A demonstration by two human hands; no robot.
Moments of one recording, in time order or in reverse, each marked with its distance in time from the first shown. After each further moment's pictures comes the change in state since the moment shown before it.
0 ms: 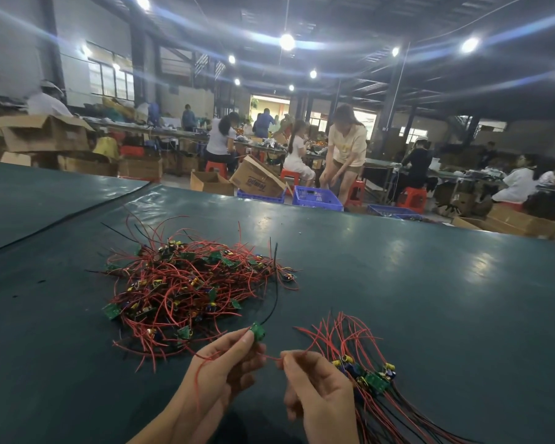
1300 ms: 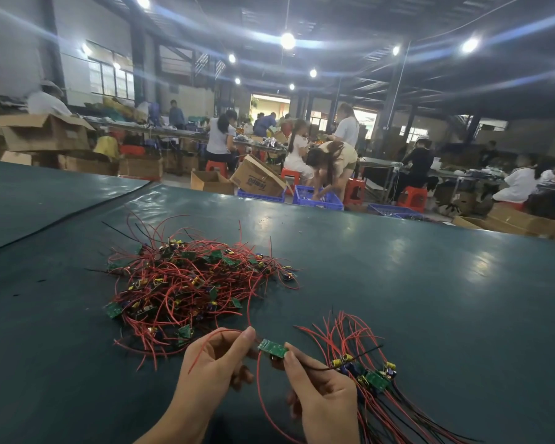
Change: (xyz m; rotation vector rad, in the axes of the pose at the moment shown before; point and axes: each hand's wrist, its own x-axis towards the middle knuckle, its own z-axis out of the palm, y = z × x) left_hand -0.006 0.005 -0.001 0.345 0.117 0.267; right_hand -0.004 -0.001 0.002 -0.024 0.109 -0.034
